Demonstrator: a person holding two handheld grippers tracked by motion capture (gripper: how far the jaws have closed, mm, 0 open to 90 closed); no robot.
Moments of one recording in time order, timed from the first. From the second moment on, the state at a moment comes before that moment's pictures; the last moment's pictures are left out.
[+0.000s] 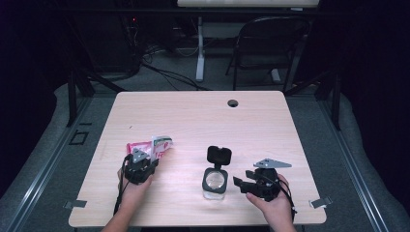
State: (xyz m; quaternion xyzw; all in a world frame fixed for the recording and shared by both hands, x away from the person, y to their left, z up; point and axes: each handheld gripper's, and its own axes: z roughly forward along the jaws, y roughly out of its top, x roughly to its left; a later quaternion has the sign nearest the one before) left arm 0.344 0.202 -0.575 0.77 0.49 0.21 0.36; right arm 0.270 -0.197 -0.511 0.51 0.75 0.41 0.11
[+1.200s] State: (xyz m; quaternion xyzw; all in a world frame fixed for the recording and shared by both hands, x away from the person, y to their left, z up) left arm 0.342 0.216 -0.556 0.76 0.49 0.19 0.38; right arm 0.268 -0.201 -0.511 0.51 0.75 0.40 0.11
